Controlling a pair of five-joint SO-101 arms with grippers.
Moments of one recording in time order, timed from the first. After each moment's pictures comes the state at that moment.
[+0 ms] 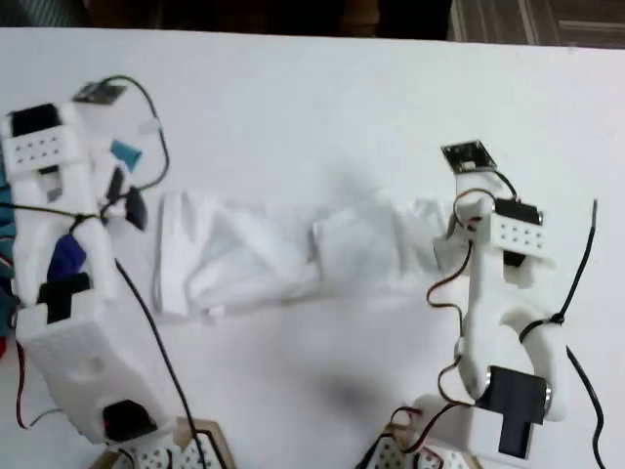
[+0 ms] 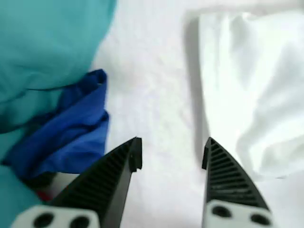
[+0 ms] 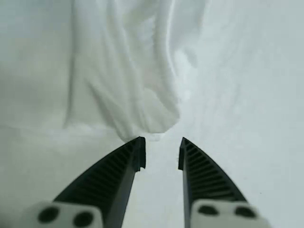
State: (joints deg) left arm -25.2 23.3 -18.9 95.3 -21.7; right arm 10.6 -8.4 32.2 64.6 28.0
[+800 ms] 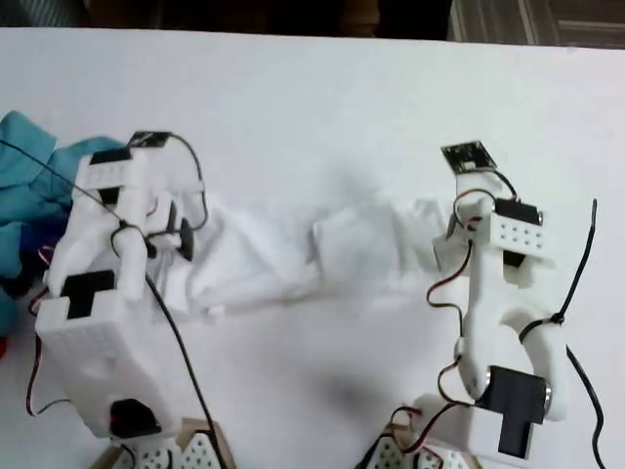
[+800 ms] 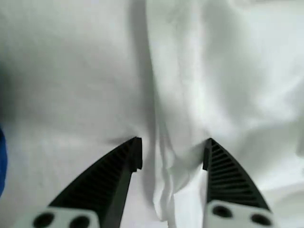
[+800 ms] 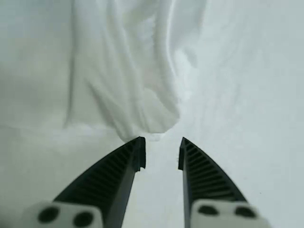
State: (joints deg) left arm -16.8 23.3 5.6 74.2 -7.1; right arm 10.6 -8.4 32.2 64.6 28.0
